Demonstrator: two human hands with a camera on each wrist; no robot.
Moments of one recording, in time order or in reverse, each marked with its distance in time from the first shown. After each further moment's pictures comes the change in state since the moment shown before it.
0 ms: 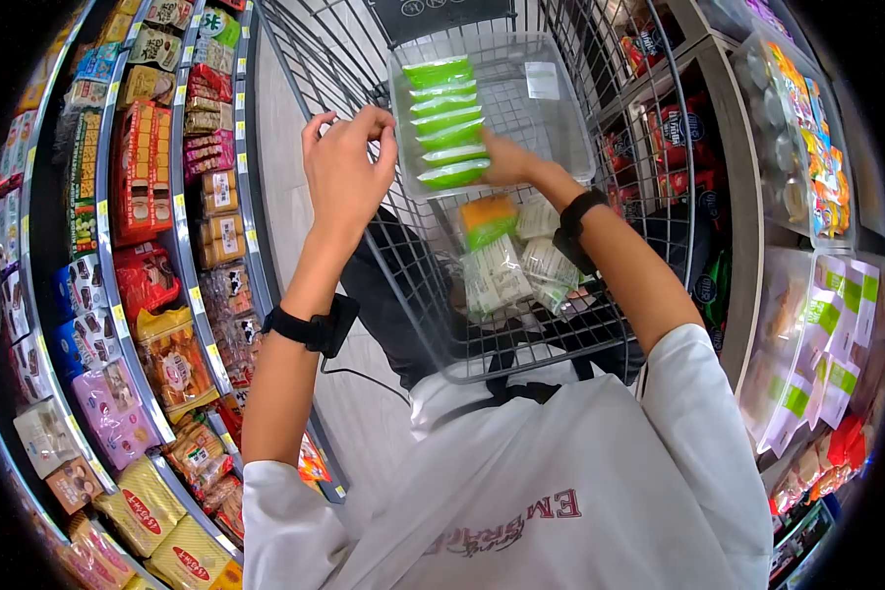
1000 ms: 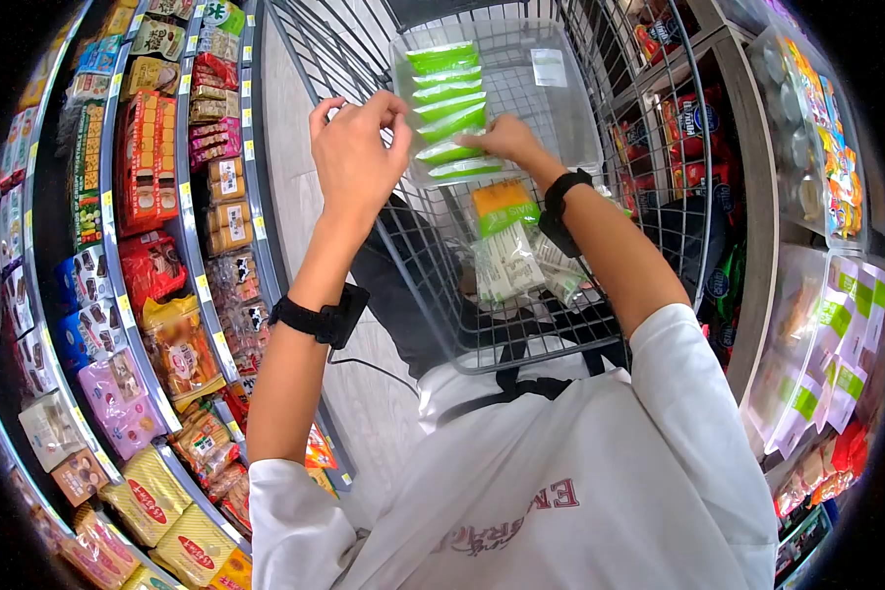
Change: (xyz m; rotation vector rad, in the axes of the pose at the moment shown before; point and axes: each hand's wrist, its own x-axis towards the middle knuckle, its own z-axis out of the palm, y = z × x) left_hand -0.001 0.002 0.002 0.027 0.040 0.040; right_hand 0.024 -0.015 0.010 0.239 0.079 0.460
